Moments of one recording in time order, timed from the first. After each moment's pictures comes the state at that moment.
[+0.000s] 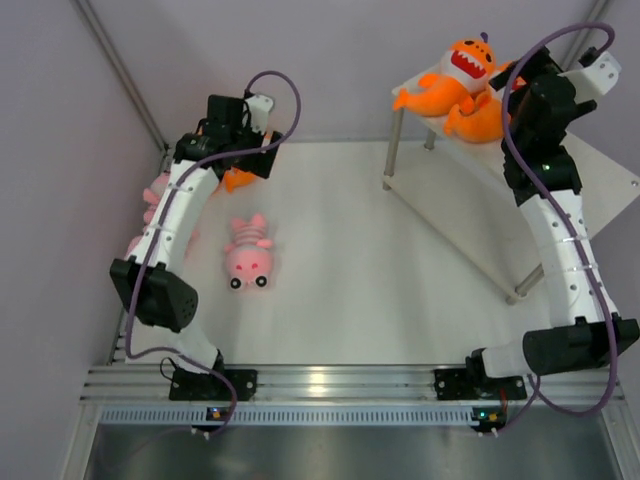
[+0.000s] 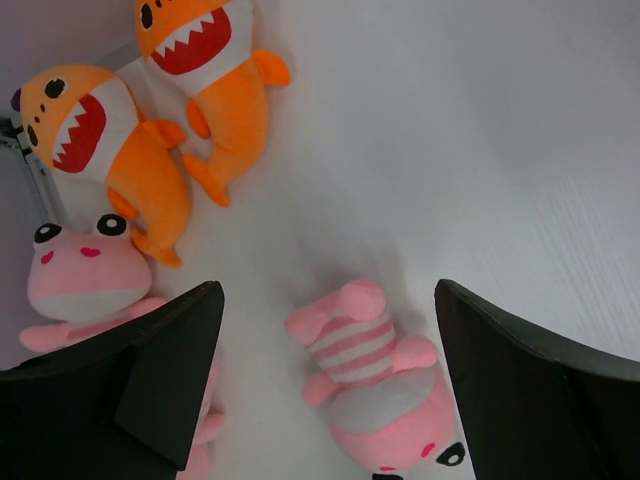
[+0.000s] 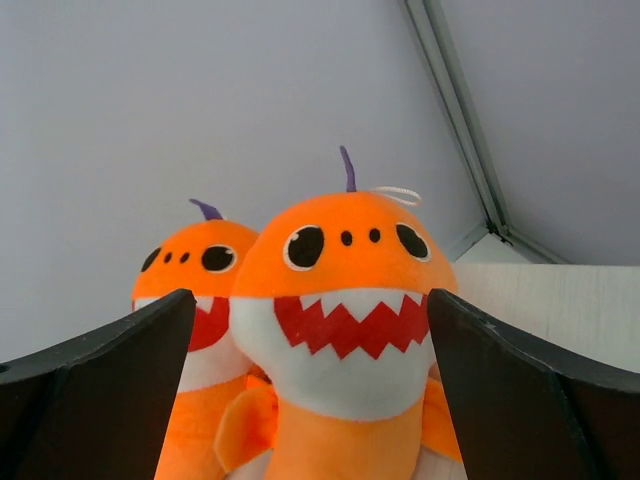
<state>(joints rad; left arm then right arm) -0.24 1.65 1.82 -0.83 0.02 0.20 0.13 1.41 1.68 -0.22 0.64 0.54</state>
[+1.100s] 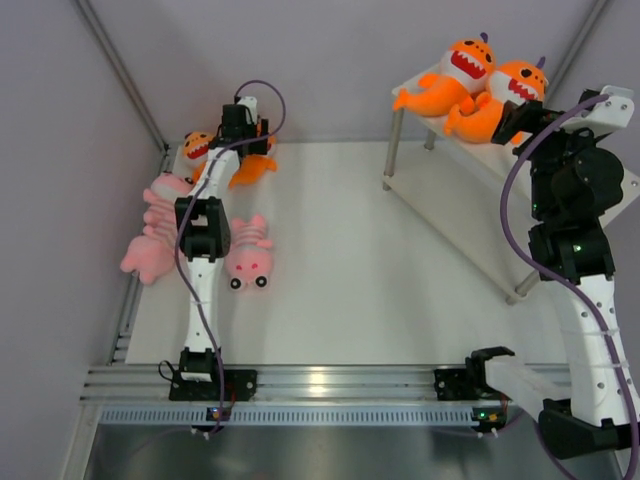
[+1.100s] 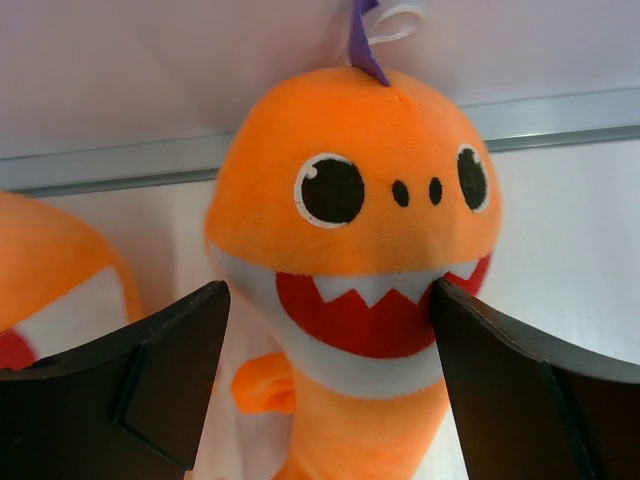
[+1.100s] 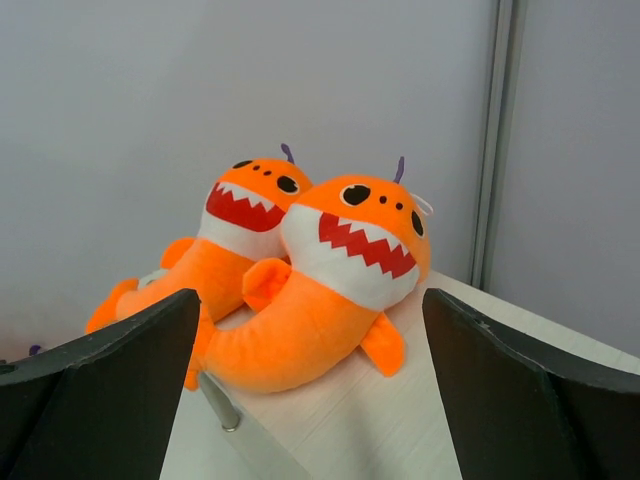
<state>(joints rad) -0.06 2.60 2.42 -0.37 -0.08 0.08 0.15 0.98 1.38 -0.13 0.29 0.09</state>
